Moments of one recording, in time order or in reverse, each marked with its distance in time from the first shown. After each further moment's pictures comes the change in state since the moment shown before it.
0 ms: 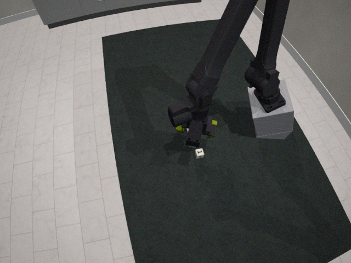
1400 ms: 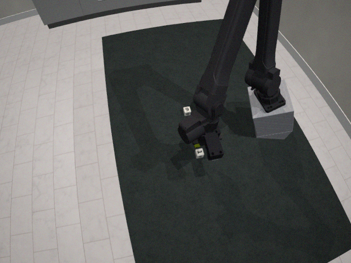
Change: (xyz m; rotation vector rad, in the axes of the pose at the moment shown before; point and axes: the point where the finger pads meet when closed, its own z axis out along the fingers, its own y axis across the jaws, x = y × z) arm -0.042 0.033 -0.004 0.021 -0.008 -0.428
